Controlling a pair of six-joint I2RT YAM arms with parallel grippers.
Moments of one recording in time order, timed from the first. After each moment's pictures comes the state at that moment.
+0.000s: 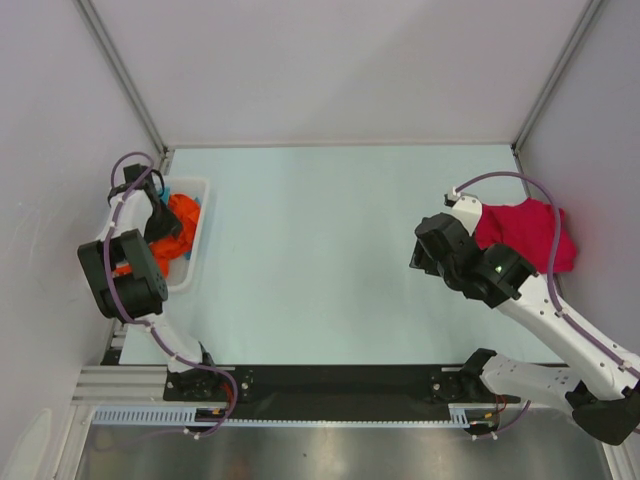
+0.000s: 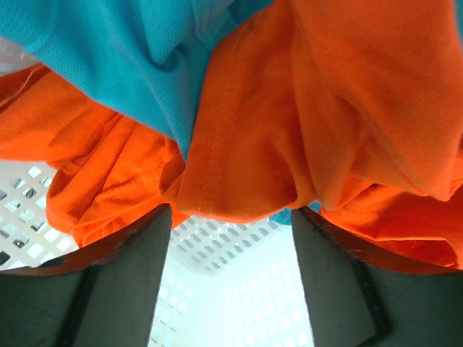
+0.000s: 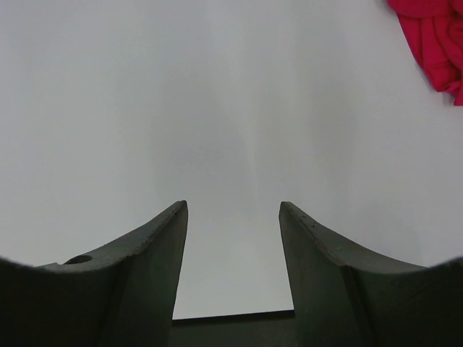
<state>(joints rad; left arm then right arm) 0.34 1.80 1.38 -0.81 -0.25 -0.39 0.78 1.01 1.17 -1.02 0.58 0.79</state>
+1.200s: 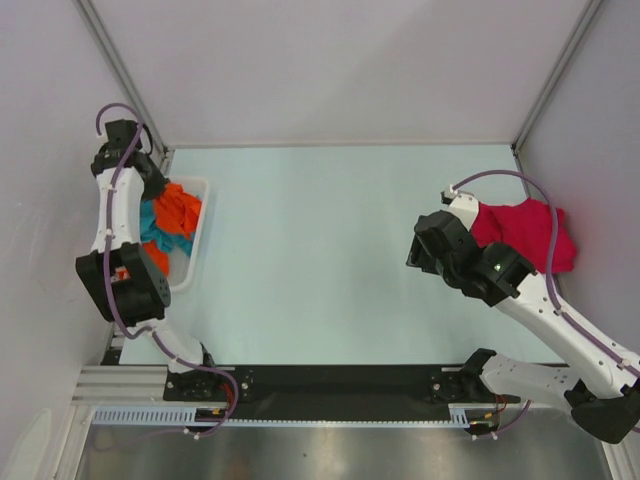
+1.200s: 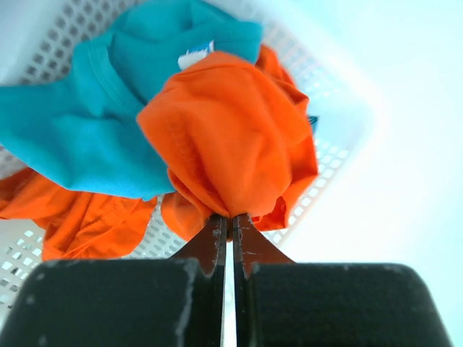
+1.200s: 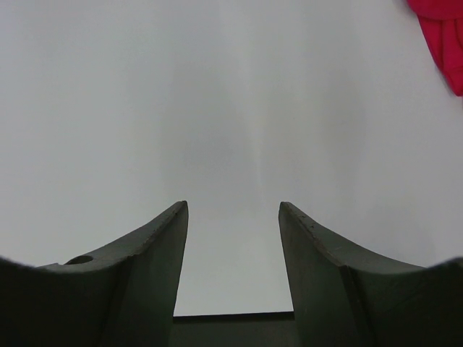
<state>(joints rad) 0.28 1.76 1.69 -0.86 -0.13 -0.35 0.78 1.02 1.18 -0.99 0.55 0.78</state>
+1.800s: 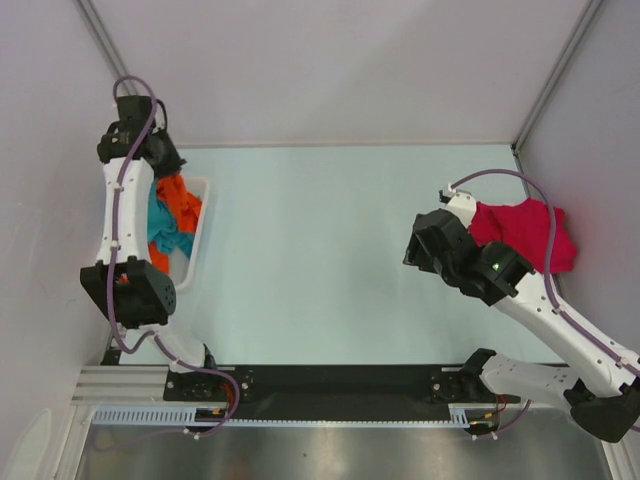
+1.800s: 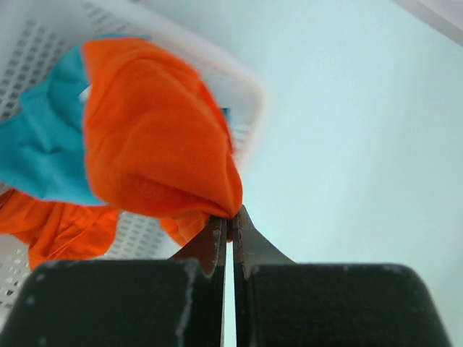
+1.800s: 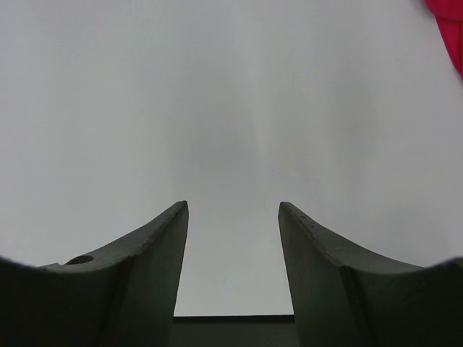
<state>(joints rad) 0.18 1.73 1.89 -0.98 -0.08 -0.30 0.78 1.03 1.18 -0.96 0.53 0.78</state>
